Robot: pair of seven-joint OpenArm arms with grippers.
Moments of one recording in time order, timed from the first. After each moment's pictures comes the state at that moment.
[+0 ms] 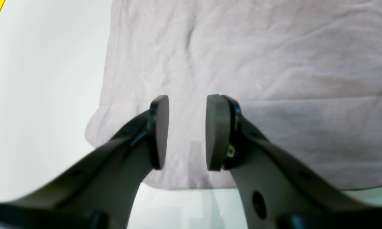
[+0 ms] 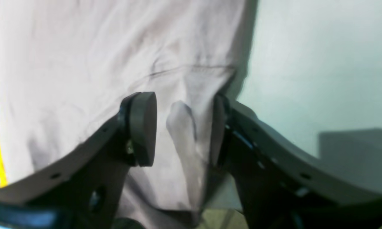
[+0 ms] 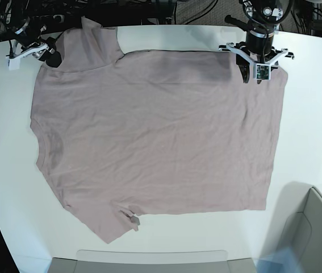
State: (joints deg) left arm 38.5 -10.2 -5.7 117.1 -1.5 2.5 28.3; right arm -33.8 14.9 29.0 94.1 59.3 15.0 -47.1
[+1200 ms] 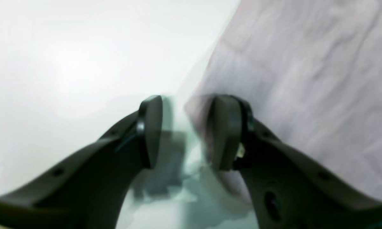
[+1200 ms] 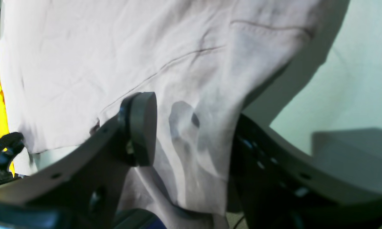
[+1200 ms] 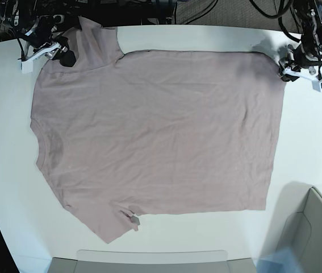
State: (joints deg) left arm 25.1 -21.6 -29.1 91.2 -45.4 2.7 54.5; right arm -33.5 15.9 25.3 95.7 59.1 15.5 -48.9
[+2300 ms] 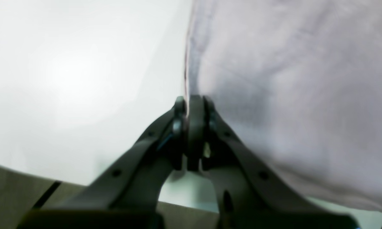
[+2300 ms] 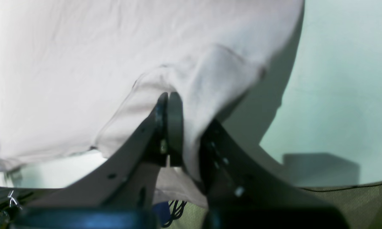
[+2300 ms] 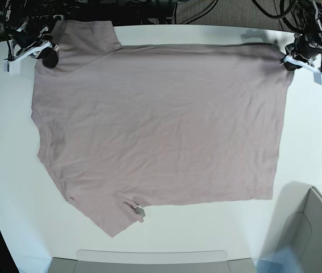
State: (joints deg) left arm 29.7 -18.5 -36.8 100.8 -44.9 -6.9 60.5; right arm -37.4 15.1 31.9 109.4 55.9 13.5 -51.1
